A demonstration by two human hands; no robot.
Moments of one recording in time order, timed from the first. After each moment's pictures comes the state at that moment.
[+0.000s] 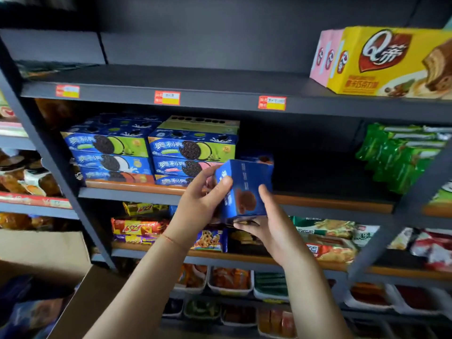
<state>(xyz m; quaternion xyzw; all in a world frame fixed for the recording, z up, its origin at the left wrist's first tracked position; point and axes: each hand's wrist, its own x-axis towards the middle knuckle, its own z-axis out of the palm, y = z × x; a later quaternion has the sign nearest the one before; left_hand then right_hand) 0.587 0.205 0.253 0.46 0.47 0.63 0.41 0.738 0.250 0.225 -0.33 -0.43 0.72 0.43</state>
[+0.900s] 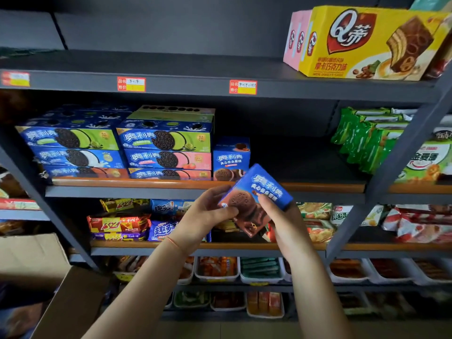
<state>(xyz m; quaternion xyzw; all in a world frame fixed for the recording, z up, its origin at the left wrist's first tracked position) 0.612 0.228 0.194 0.46 0.45 0.53 0.55 0.800 0.257 0.187 -0.41 -0.48 0.58 0.52</state>
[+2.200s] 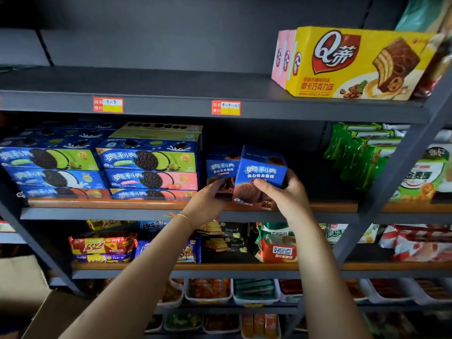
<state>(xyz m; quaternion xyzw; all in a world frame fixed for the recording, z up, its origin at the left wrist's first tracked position) 0.622 0.328 0.212 0.63 0.63 0.32 0.32 0.829 0.356 0.224 -0.48 -0.58 0.42 0.51</state>
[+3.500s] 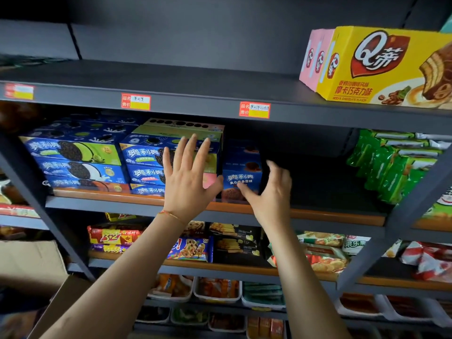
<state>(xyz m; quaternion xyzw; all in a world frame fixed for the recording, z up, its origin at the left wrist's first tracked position) 0.564 0.316 0.230 0.63 0.64 0.35 -0.25 0.749 0.361 0.204 -0.51 -0.70 0.09 0.49</state>
